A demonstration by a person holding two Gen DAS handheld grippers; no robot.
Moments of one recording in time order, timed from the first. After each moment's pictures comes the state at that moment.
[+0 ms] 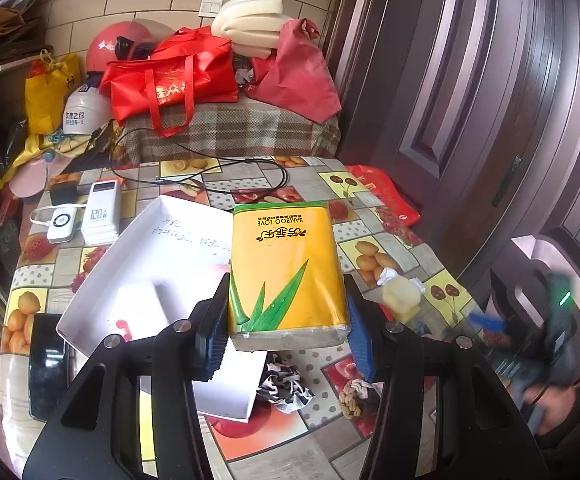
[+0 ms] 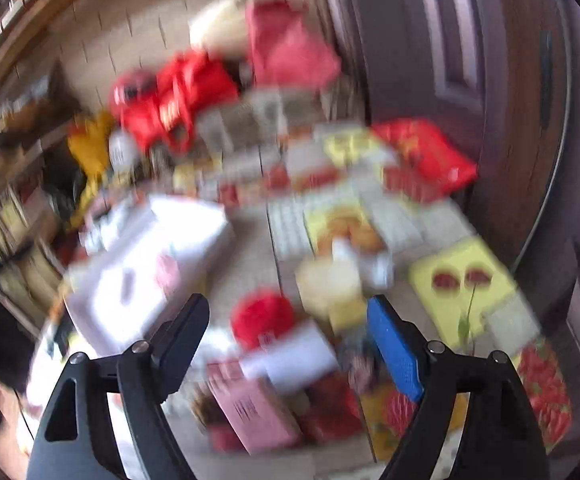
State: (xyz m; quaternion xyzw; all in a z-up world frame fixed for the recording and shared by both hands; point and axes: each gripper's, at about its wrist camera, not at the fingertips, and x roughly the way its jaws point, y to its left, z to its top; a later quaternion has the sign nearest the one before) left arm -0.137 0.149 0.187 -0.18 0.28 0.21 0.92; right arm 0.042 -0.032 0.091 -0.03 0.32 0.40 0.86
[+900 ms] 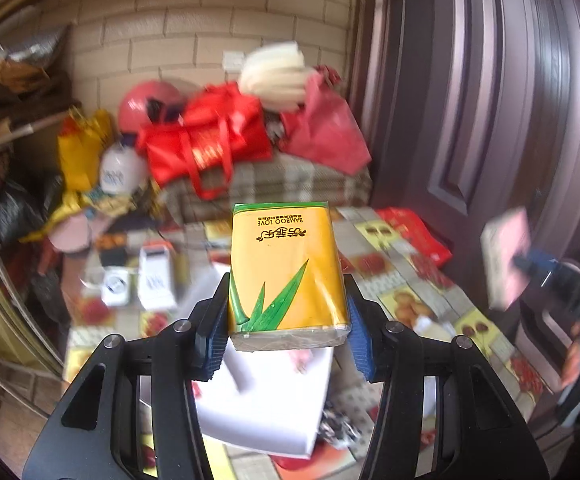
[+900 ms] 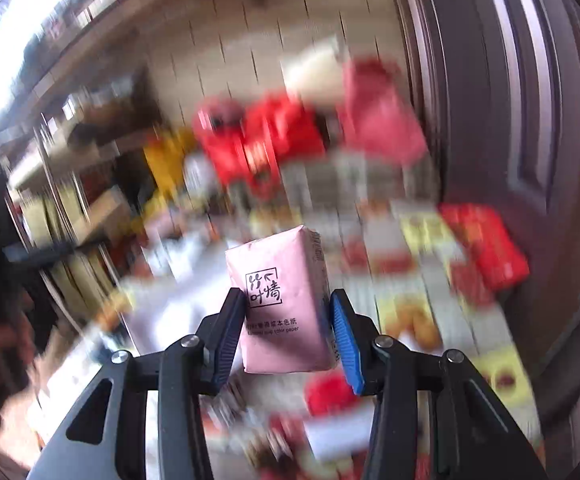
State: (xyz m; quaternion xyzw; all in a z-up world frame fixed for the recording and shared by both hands) left arm -0.170 0.184 0.259 -0.12 0.22 0.28 0.93; right arm -0.005 -0.009 0.210 -0.02 0.16 0.51 0.84
